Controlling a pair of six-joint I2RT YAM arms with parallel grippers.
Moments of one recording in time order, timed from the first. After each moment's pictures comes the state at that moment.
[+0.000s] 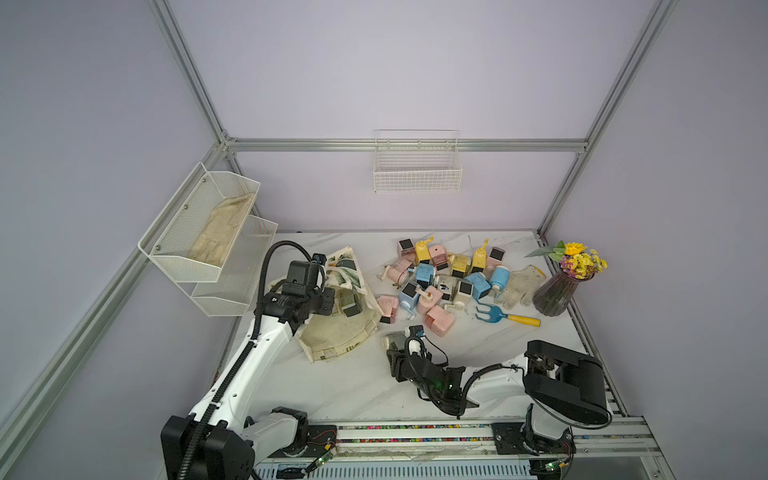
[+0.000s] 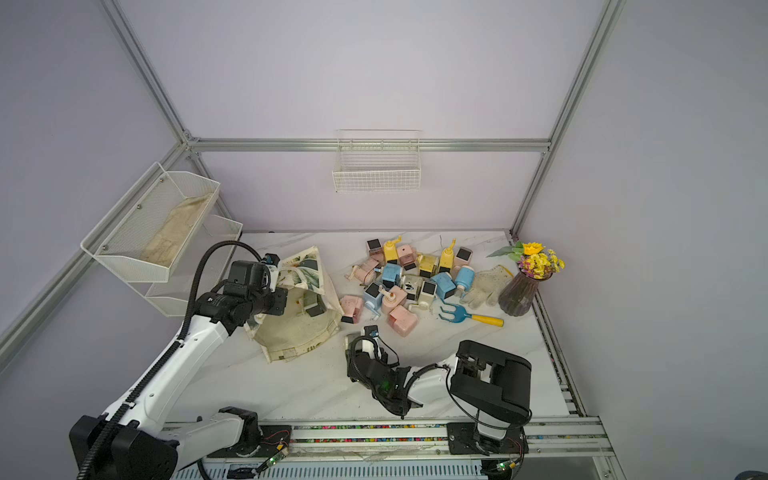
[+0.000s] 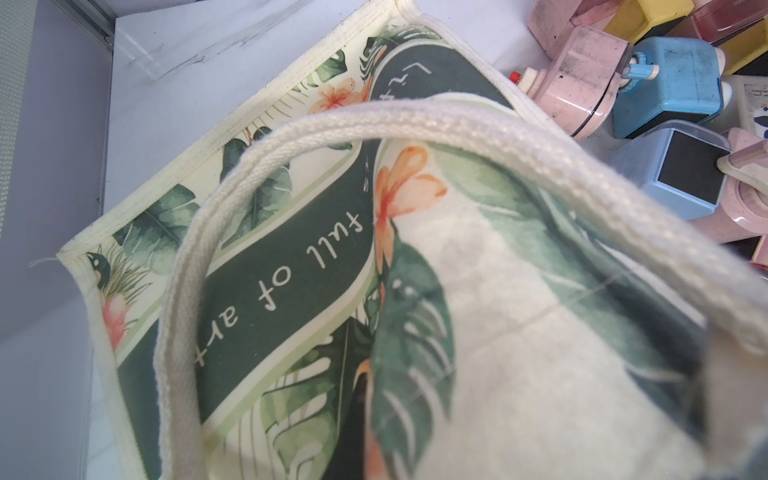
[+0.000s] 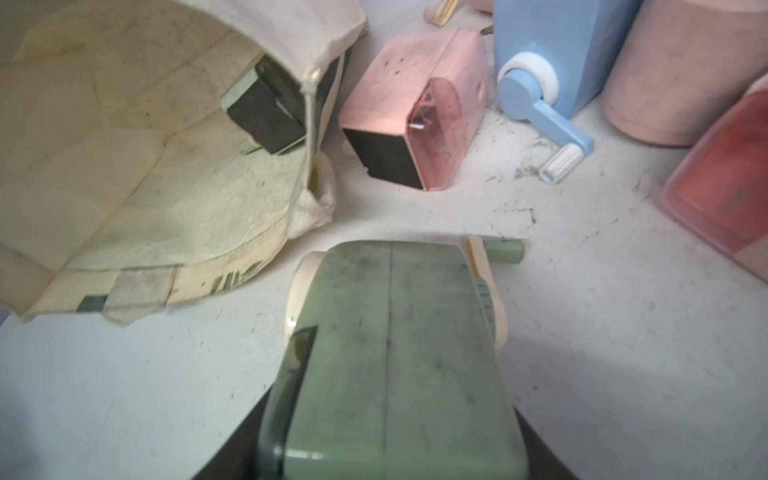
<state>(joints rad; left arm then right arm) -0.20 1.16 1.06 -0.77 -0.11 -0.04 1.18 1.70 0.63 0.46 0.56 0.83</state>
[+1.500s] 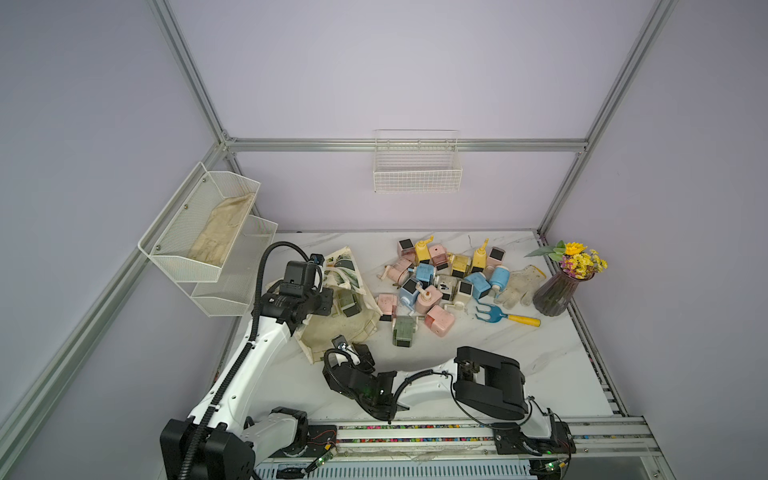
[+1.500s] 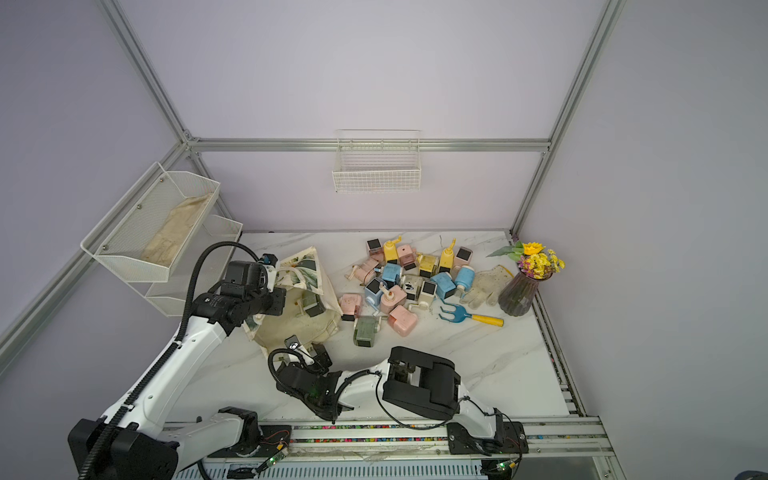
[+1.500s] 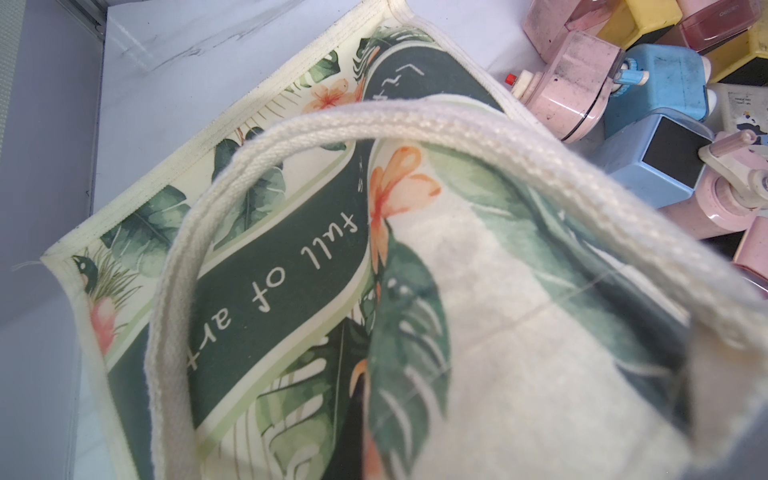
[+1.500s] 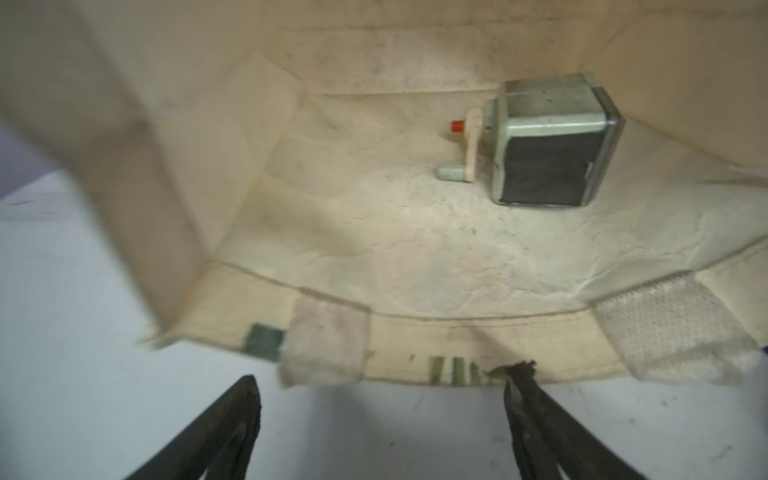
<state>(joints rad) -0.18 1.15 1.06 -0.78 -0.08 -0.06 1.33 2.17 1.31 0.26 0.70 0.45</state>
